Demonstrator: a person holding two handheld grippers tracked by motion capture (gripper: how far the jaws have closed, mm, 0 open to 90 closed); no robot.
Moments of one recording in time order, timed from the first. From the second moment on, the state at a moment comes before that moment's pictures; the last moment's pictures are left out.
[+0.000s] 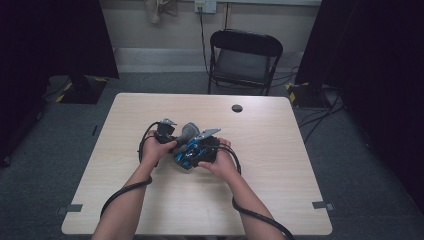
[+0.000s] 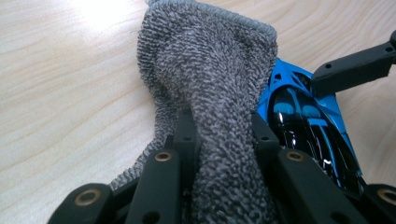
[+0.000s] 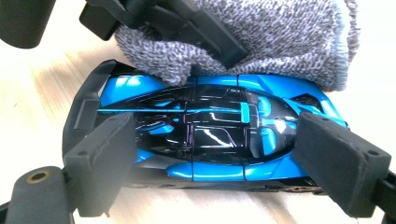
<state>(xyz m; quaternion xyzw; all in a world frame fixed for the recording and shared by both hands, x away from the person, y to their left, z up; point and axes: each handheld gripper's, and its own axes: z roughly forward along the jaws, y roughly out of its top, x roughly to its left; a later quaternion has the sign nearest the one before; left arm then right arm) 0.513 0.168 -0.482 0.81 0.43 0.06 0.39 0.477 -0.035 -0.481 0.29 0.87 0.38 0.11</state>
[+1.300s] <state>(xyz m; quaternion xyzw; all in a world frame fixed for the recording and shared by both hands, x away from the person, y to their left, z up) 0.488 0.195 -0.478 0.82 0.42 0.04 0.38 0.475 -0.035 -0.481 0.29 0.87 0.38 0.11</state>
